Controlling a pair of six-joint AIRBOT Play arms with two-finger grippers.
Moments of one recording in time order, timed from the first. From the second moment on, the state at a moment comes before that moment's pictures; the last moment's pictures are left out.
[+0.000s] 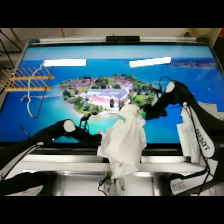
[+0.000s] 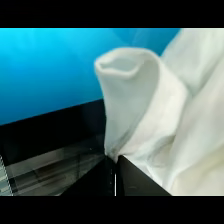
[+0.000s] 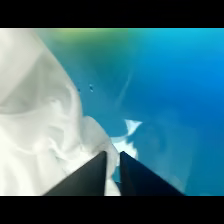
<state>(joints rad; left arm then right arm) -0.58 -1.33 0.68 0.82 -0.85 -1.64 0.06 -1.67 1.27 -1.20 1.37 1.55</state>
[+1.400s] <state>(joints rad) -0.07 -0.85 1.48 1.20 -1.07 -1.58 0.00 -1.08 1.65 -1.35 1.16 1.48</state>
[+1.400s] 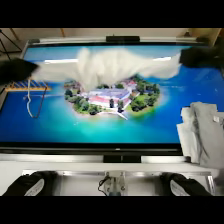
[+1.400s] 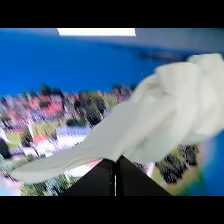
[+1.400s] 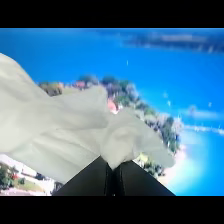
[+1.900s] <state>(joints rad) 0.03 -0.73 1.60 1.41 -1.23 -1.58 -0.01 -0.87 1.69 -1.52 1.34 1.50</state>
